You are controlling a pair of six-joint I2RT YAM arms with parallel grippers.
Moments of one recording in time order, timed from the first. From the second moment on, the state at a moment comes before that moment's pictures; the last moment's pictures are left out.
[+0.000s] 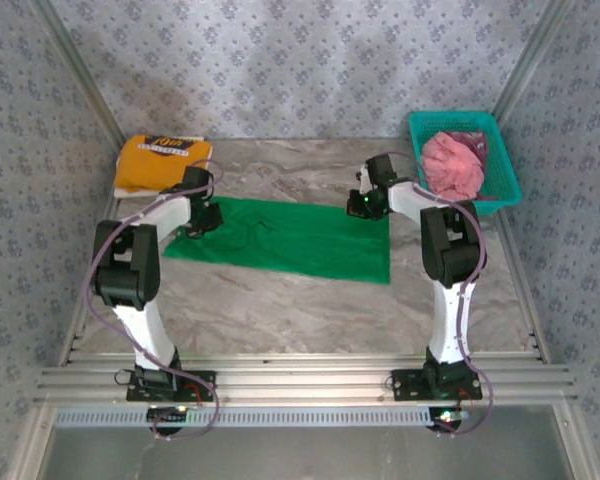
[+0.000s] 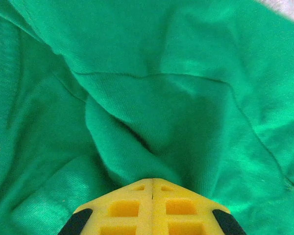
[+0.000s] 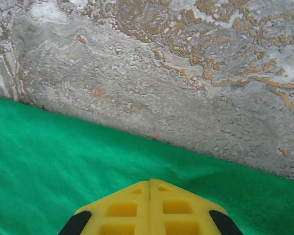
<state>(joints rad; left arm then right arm) -0.16 1.88 1.25 -0.54 -0.04 -0.45 0.24 2.10 1.48 -0.43 -0.30 0.32</state>
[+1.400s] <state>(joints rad) -0.29 2.27 1.85 -0.76 -0.04 -0.40 0.20 1.67 0.76 -0.18 -0.49 0.53</state>
